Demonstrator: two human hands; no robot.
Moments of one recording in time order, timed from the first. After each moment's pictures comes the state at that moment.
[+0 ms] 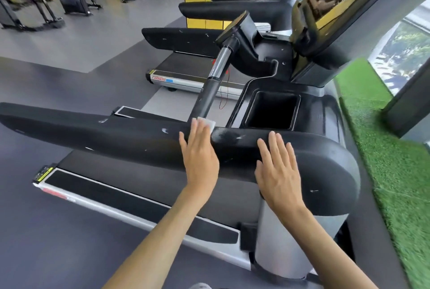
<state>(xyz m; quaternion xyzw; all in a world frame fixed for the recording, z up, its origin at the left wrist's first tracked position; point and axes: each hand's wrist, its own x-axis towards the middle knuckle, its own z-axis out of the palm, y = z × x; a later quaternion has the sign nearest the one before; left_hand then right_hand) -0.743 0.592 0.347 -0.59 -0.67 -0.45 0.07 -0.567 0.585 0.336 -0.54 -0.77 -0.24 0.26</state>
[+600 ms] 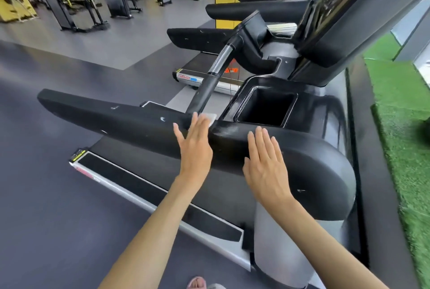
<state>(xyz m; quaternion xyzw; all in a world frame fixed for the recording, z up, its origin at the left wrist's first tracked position) -0.719 0.583 0.352 -0.59 -0.71 -0.37 0.14 -0.547 0.587 0.344 -0.48 -0.82 -0.19 0.23</state>
